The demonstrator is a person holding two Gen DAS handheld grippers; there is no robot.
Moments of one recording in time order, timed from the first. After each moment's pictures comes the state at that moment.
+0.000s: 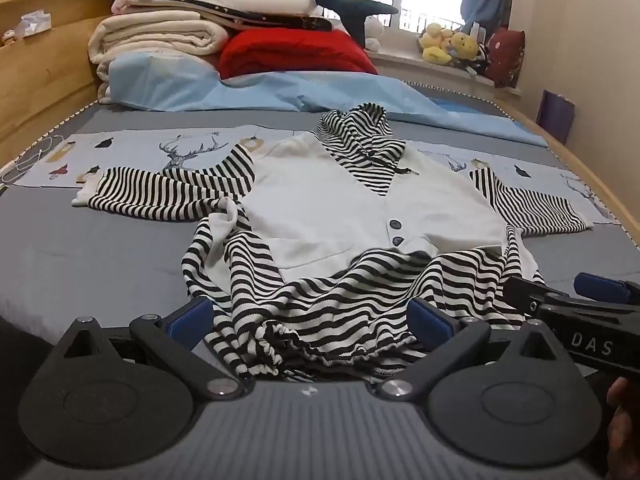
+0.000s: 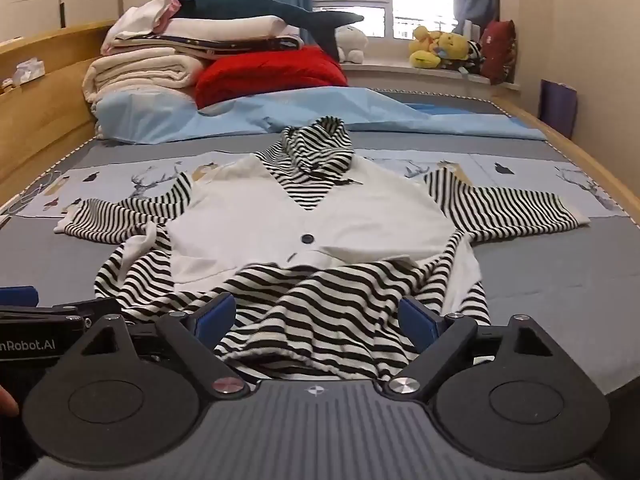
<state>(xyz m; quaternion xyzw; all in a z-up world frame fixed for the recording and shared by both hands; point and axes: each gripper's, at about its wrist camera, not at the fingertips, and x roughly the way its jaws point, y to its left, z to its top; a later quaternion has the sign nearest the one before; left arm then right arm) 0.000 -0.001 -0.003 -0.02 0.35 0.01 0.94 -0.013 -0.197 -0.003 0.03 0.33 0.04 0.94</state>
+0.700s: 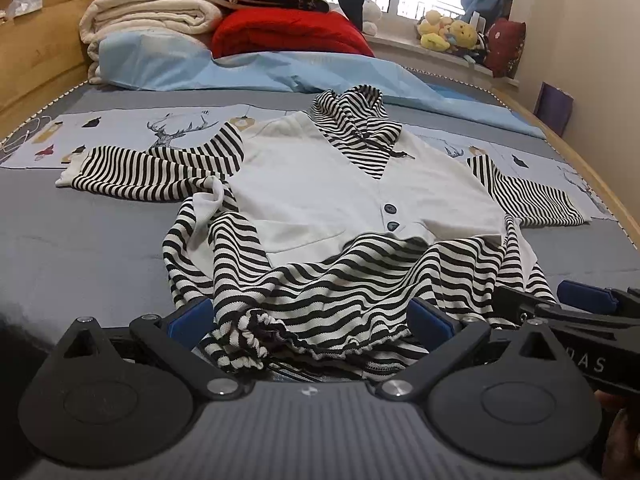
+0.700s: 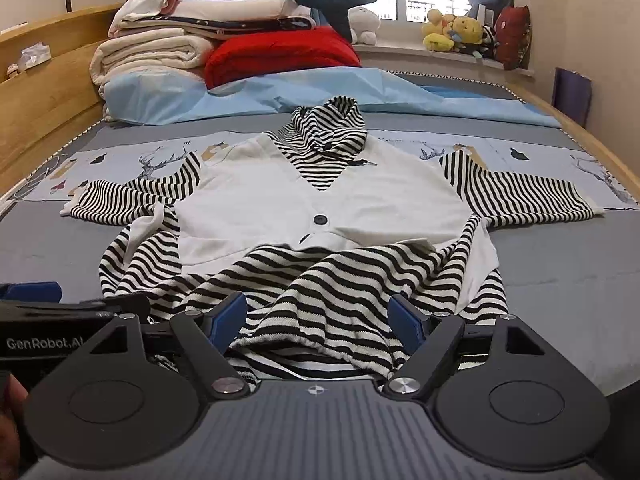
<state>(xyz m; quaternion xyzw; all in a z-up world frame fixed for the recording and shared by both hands) 0.015 -0.002 -0.023 -0.04 0.38 0.00 0.93 -0.001 -0.192 -0.015 0.03 0.36 0.06 0.93</state>
